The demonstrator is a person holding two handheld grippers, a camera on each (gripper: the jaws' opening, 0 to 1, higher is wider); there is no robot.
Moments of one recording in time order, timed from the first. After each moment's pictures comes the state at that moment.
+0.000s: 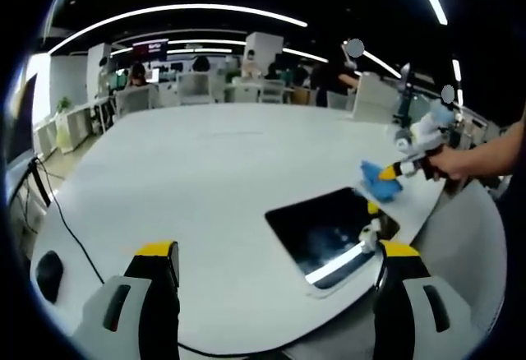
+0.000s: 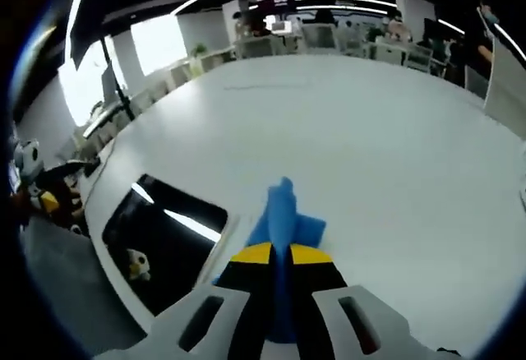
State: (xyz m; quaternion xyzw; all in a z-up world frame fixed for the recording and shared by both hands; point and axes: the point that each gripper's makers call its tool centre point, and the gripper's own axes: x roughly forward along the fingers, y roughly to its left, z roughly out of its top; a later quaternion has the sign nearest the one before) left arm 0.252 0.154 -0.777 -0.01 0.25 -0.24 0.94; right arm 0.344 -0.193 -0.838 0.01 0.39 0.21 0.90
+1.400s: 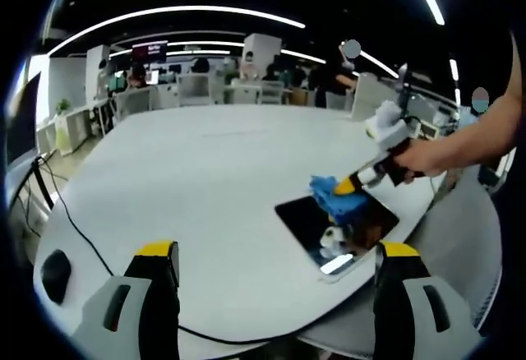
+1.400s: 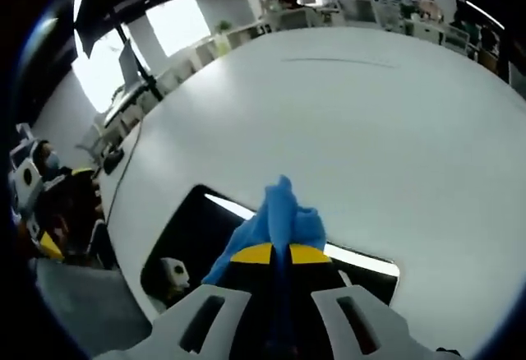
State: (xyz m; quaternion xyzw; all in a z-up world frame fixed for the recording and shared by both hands) left arm 0.241 0.175 -0.776 -0.01 0.25 -0.25 0.94; right arm 0.350 -0.015 -0.867 -0.01 0.45 0.29 0.84
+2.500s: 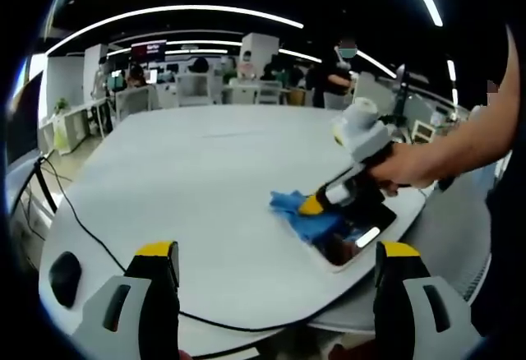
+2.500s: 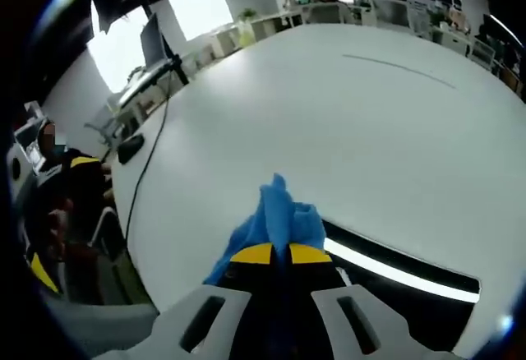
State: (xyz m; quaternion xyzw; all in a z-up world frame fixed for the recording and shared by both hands) left arm 0.236 0.197 -0.765 -0.01 0.25 -0.25 0.93; right arm 0.321 0.077 -0.866 -0.04 0.46 0.33 0.83
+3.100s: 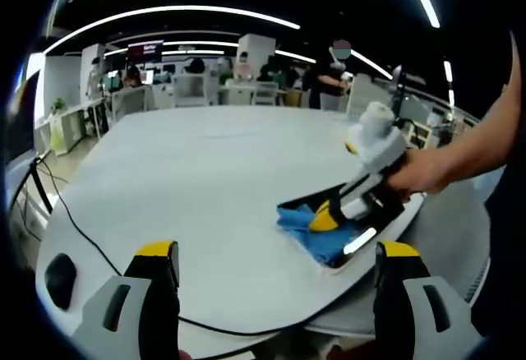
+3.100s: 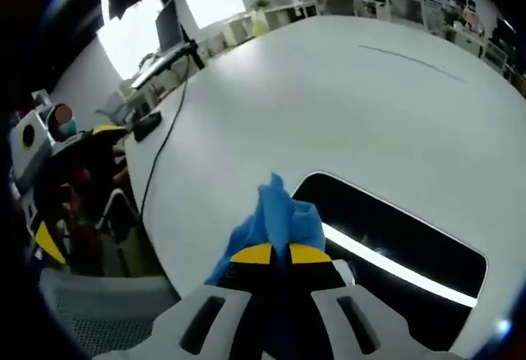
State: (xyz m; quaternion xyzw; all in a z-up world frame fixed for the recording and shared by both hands) left arm 0.238 0.193 -0.768 -0.01 0.25 -0.26 0.93; right arm 0.294 0.075 -0.865 -0.05 0.47 0.36 0.80
